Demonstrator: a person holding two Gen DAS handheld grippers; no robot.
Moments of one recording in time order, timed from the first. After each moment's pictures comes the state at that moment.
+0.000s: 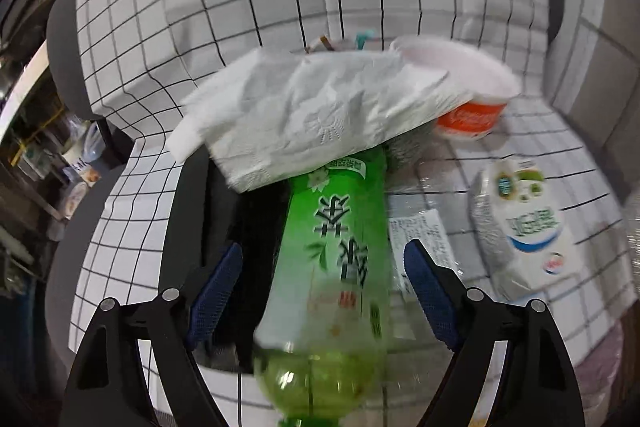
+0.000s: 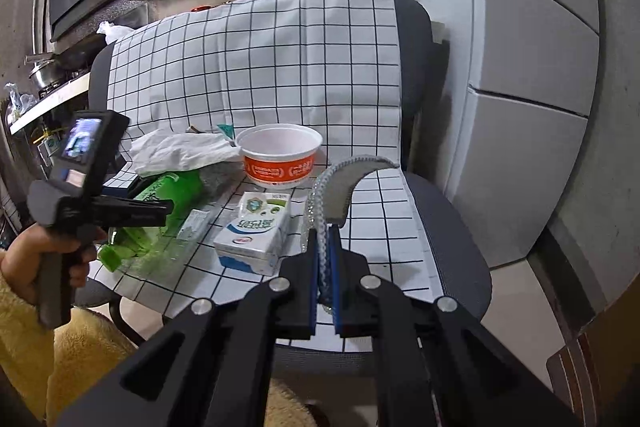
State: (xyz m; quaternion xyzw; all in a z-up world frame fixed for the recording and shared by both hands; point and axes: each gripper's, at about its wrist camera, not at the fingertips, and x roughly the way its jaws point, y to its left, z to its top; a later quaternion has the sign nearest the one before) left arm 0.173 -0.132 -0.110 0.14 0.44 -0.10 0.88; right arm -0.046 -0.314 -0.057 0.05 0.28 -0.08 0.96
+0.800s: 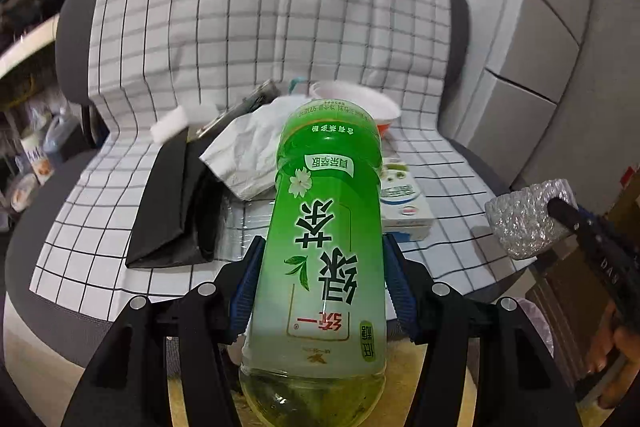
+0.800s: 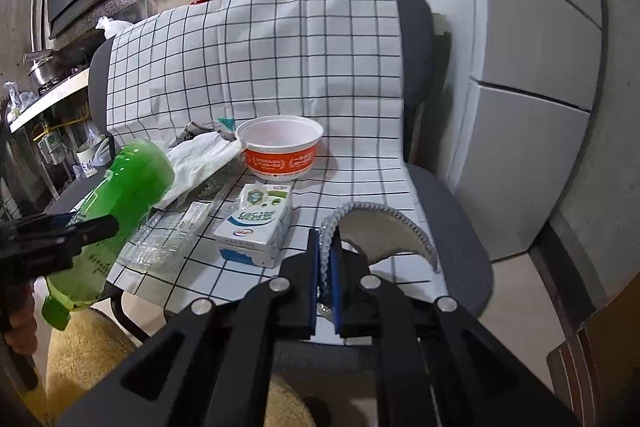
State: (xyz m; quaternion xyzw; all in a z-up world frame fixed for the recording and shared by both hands) left arm 0.043 -0.089 -0.059 0.03 0.36 -0.24 0.90; right arm -0.052 -0.314 -0.055 0.05 0.29 -0.08 0.95
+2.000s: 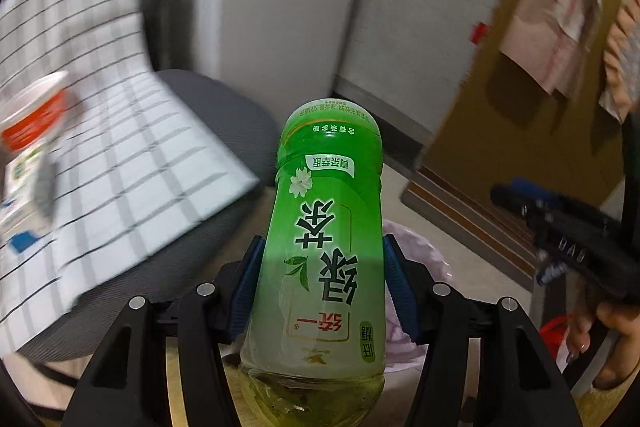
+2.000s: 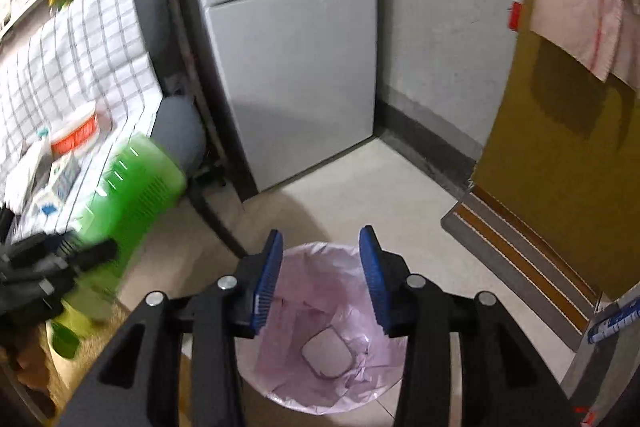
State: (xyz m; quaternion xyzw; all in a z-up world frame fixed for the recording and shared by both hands) left arm -0.080 -0.339 -0.130 0.15 0.38 -0.52 0.75; right arm -0.249 -0.475 -0.126 0.18 0.33 -0.34 0.86
